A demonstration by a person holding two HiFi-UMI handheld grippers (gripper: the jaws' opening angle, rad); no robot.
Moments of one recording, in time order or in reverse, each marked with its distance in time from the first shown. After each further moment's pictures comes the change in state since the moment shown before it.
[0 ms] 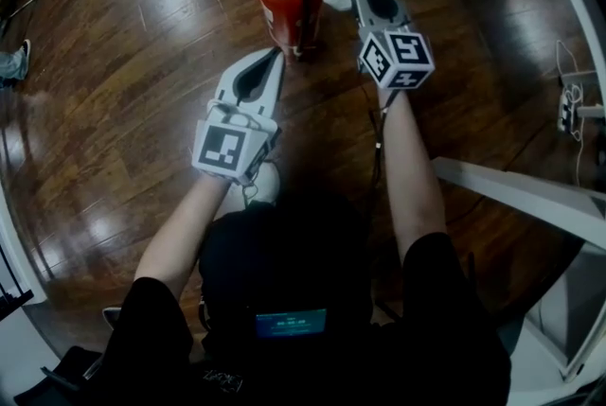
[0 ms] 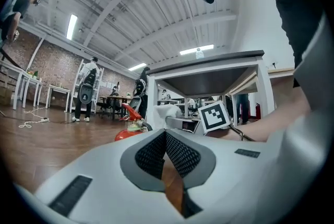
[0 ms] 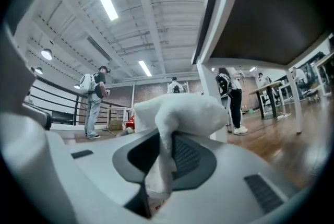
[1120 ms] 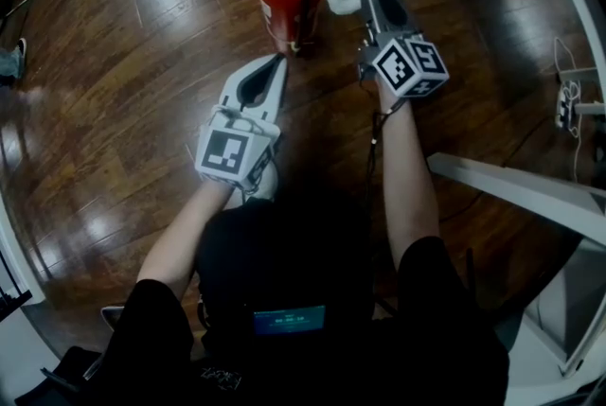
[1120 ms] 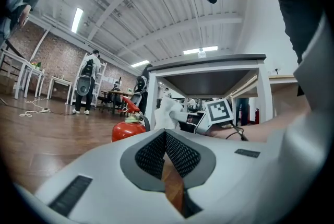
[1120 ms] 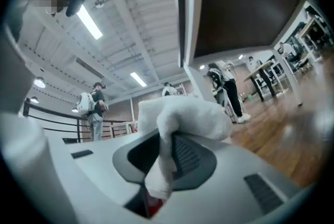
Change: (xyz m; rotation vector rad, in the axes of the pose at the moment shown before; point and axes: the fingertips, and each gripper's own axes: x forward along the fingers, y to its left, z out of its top) left arm -0.008 -0.012 -0.015 -0.079 0.023 -0.003; right arm -0.027 -0.009 -0.001 0.230 -0.061 0.028
